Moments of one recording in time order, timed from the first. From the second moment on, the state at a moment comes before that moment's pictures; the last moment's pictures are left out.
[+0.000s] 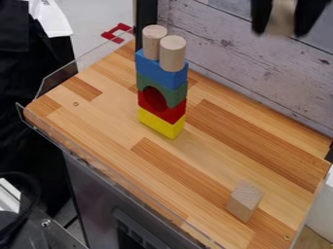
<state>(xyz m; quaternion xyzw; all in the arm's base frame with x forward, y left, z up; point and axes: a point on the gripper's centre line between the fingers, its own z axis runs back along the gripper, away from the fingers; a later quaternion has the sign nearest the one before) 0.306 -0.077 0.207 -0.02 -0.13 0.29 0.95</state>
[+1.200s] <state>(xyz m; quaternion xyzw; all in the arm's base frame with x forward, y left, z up) 0.267 -0.024 0.195 -0.09 -0.03 0.63 0.77</state>
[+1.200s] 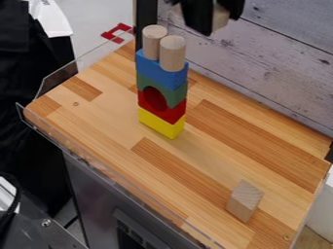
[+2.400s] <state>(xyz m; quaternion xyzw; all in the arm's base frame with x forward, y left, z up) 0.273 0.003 0.165 -0.07 0.02 0.66 0.74</state>
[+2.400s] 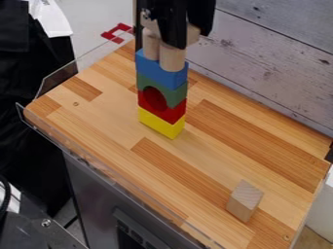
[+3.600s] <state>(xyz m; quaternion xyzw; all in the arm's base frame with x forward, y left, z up) 0.279 0.011 0.158 -0.10 0.03 0.66 0.74</state>
